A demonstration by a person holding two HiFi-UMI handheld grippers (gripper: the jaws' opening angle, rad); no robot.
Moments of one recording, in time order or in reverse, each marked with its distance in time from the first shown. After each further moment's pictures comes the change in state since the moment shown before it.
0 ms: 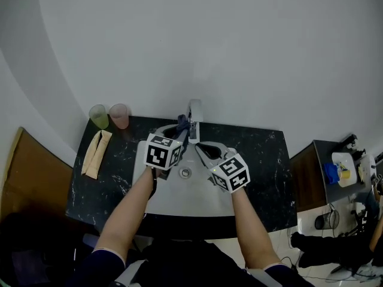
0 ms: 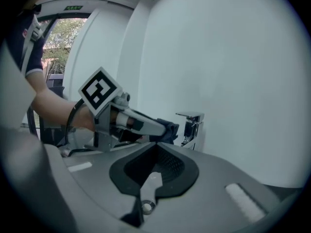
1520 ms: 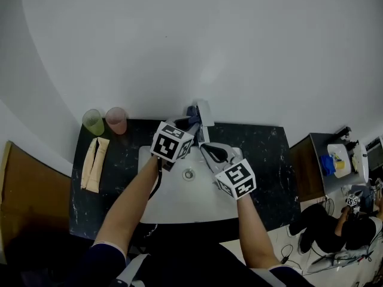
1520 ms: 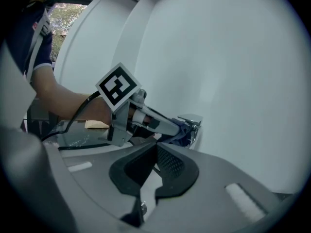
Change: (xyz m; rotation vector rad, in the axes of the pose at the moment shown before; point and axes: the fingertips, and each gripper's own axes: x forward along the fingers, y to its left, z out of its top) left arm 0.041 0.003 0.021 0.098 0.024 -0.215; right arm 0.015 -0.004 0.008 -0.054 0.043 -0.119
